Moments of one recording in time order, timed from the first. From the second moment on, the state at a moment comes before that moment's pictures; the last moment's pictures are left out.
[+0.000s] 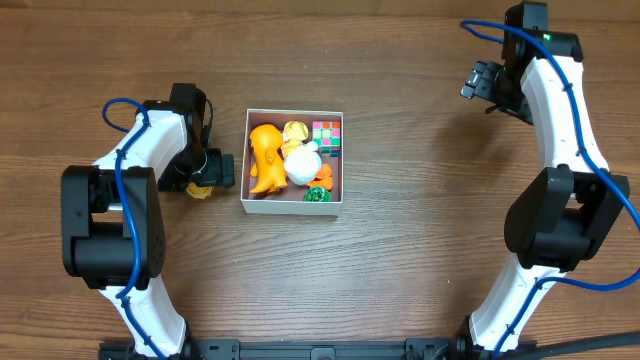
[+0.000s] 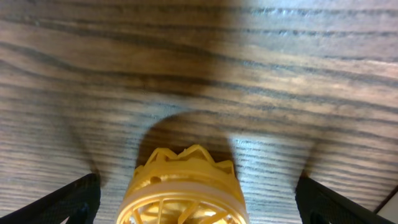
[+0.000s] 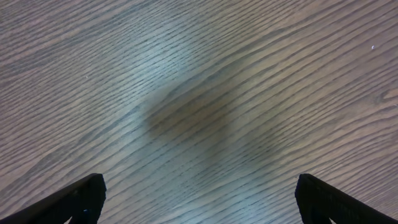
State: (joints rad) left arm -0.03 1.98 1.29 -0.93 -0.02 -0.17; right arm -0.10 2.11 1.94 -1.15 0.19 0.37
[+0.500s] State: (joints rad) left arm -0.03 1.98 1.28 -0.91 -0.02 -0.17; right arm -0.10 2.11 1.94 -1.15 0.19 0.37
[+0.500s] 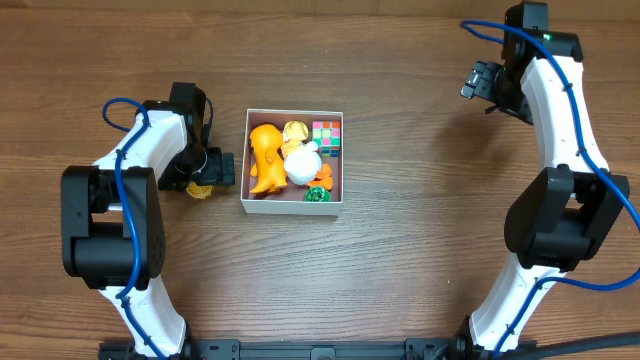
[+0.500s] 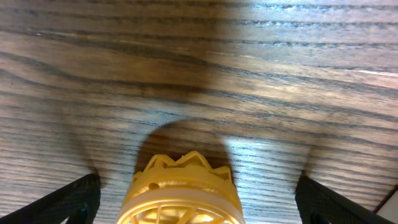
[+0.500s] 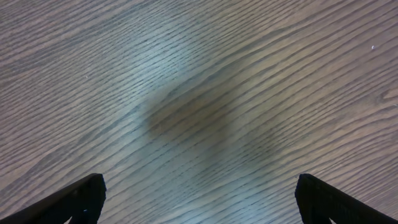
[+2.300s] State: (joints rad) left arm -0.03 1.98 1.66 -1.19 -0.01 -0.18; right arm -0.10 2.11 1.94 -1.15 0.19 0.37
